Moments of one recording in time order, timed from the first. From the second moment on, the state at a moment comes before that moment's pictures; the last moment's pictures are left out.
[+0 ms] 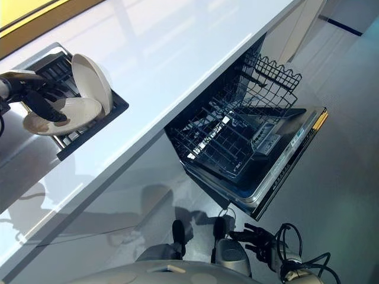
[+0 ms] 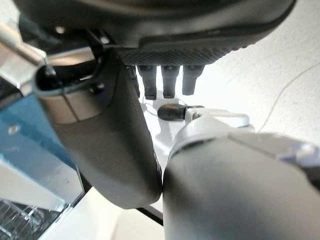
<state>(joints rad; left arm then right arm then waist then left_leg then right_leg) -1.11 1.23 -0.70 0.90 -0.08 0.17 -0.65 -0.08 -0.33 0.19 1.18 0.40 0.13 0.18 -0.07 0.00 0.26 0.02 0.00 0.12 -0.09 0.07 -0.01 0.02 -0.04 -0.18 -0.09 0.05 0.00</state>
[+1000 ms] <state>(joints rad) -1.21 1.24 -0.75 0.92 0.00 0.06 -0.57 -0.08 -0.35 0.21 1.18 0.40 0.11 0.20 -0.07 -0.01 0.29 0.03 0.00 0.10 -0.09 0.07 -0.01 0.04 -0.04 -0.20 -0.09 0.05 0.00</state>
